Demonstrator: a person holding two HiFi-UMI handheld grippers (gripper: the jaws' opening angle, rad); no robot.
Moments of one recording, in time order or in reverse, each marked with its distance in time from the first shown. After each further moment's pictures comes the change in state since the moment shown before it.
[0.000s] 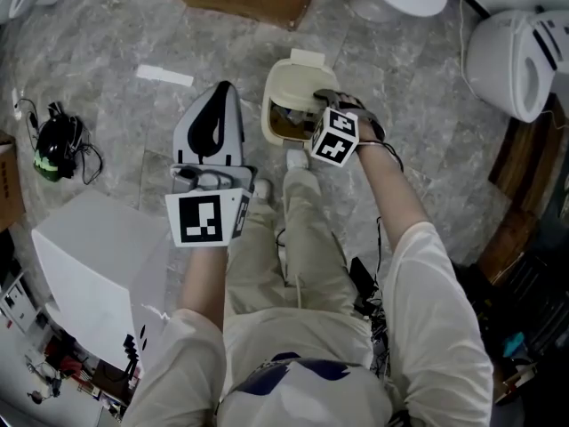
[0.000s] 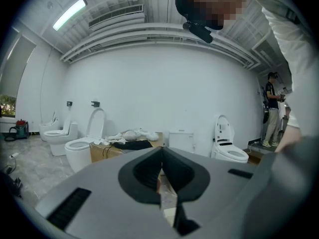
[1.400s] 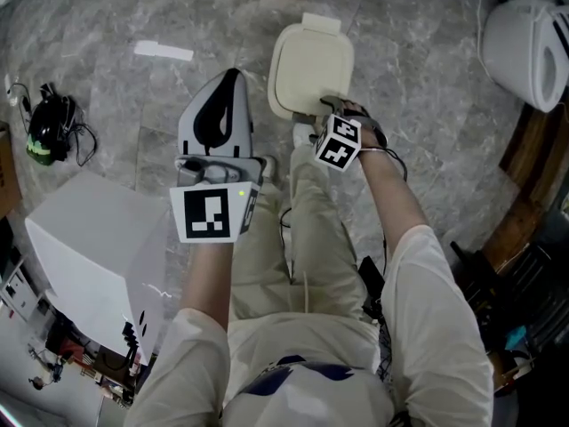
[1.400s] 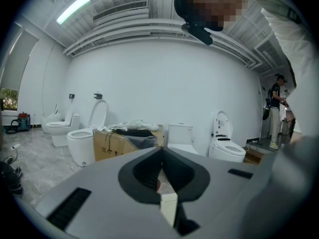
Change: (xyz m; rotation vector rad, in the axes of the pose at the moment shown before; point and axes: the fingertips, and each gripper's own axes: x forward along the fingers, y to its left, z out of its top) left arm -0.028 0.000 -0.073 -0.036 0.051 -0.002; right arm 0.078 0.098 -0.041 0.066 0.056 0.103
